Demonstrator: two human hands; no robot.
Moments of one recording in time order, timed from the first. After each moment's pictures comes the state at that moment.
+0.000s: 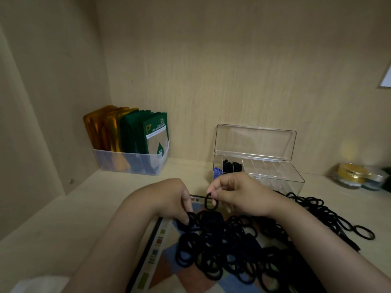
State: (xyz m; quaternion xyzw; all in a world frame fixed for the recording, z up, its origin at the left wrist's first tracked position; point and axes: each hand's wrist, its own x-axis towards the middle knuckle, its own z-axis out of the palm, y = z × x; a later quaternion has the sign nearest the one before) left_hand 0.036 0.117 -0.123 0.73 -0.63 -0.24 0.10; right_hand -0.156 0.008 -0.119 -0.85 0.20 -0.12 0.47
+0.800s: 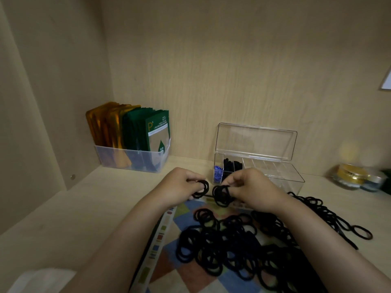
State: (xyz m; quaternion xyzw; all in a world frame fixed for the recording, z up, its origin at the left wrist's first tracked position) left_hand 0.025 0.096 -0.145 0.71 -0.50 -0.27 0.43; right_hand -0.167 -0.001 -0.118 -0.86 0.31 -0.17 0.36
